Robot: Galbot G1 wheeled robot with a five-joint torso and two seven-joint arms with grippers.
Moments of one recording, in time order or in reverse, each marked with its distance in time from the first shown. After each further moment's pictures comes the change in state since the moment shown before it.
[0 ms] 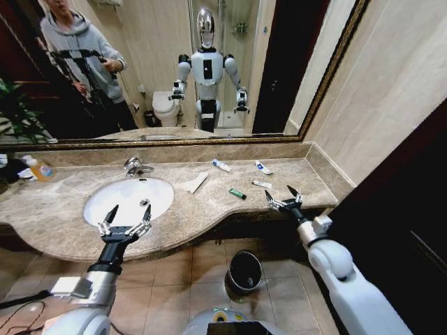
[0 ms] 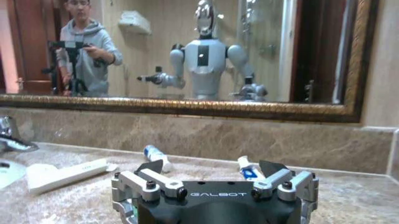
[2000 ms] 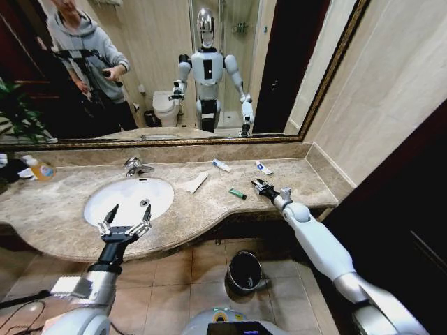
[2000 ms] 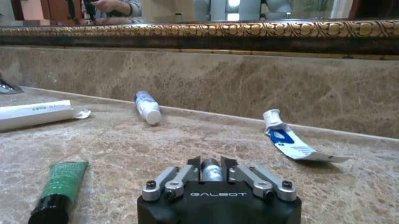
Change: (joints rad) left arm 0.000 0.000 0.000 0.000 0.000 0.000 0.000; right arm 0.576 0.050 -0.357 -0.734 -0.035 0.105 -0.217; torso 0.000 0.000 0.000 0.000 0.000
